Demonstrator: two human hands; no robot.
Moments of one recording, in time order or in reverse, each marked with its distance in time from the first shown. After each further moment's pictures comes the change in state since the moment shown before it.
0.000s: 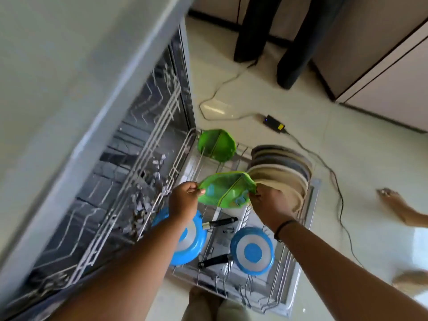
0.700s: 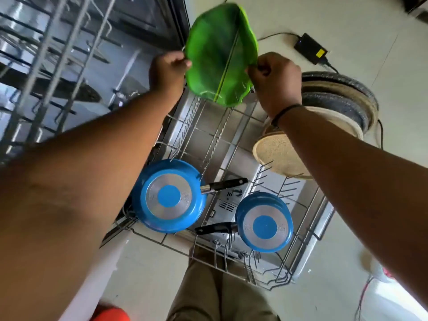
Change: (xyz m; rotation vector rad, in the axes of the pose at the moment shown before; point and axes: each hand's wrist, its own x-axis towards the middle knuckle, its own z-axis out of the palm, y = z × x) left_hand 0.204 -0.001 0.043 -0.099 0.082 0.085; right_hand 0.179 -0.001 0.055 0.257 0.302 -0.141
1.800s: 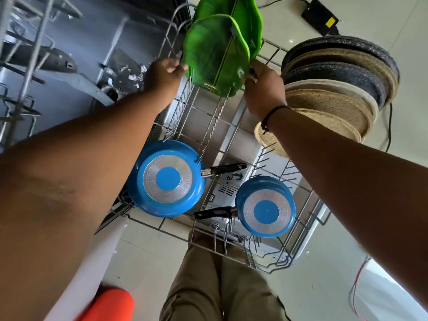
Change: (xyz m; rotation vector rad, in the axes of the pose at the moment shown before) left_hand -0.018 -0.057 0.003 0.294 -0.094 0.009; right_hand -0.031 0.033 0.047 -0.004 -0.233 0.184
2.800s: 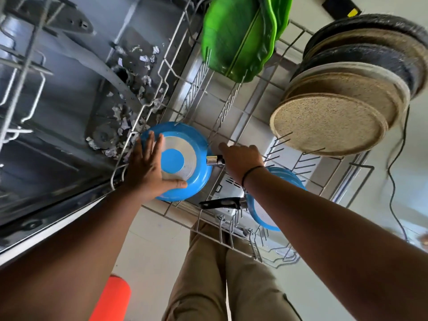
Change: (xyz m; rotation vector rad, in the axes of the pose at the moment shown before) left_hand -0.175 -0.178 -0.031 0.716 -0.296 0.106; right_hand -0.125 0.063 0.108 -0.639 -0.448 -0.313
